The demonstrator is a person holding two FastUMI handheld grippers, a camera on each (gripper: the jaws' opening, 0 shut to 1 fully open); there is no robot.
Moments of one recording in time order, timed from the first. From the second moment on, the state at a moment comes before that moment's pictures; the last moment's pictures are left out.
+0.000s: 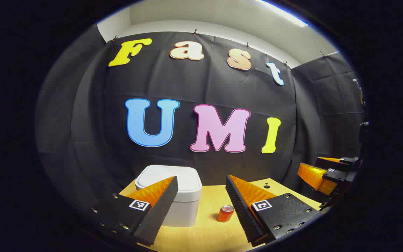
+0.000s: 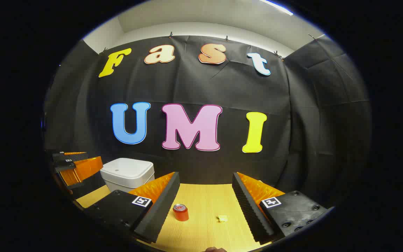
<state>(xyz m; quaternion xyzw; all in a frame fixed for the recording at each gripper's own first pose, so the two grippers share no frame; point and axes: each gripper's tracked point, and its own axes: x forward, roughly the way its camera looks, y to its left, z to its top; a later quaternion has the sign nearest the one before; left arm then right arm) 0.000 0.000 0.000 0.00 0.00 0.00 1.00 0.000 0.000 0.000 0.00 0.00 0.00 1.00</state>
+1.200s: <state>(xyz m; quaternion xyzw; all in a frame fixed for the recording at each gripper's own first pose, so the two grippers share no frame) 0.003 -0.004 -0.012 0.00 0.01 0.01 1.00 -0.002 0.004 -0.003 0.00 0.00 0.01 1.00</state>
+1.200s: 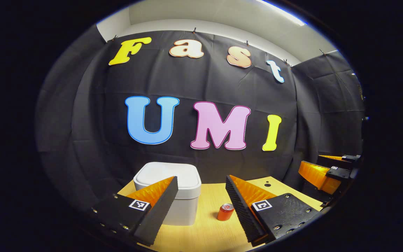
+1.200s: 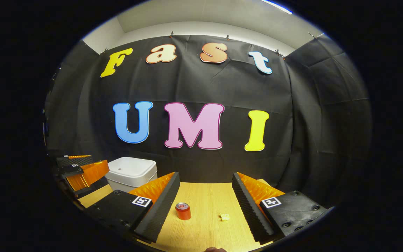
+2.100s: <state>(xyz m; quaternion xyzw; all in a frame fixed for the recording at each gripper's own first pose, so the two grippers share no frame) 0.105 0.067 -0.023 0.00 0.05 0.03 1.00 0.005 0.000 -0.032 0.01 0.05 0.02 1.00</state>
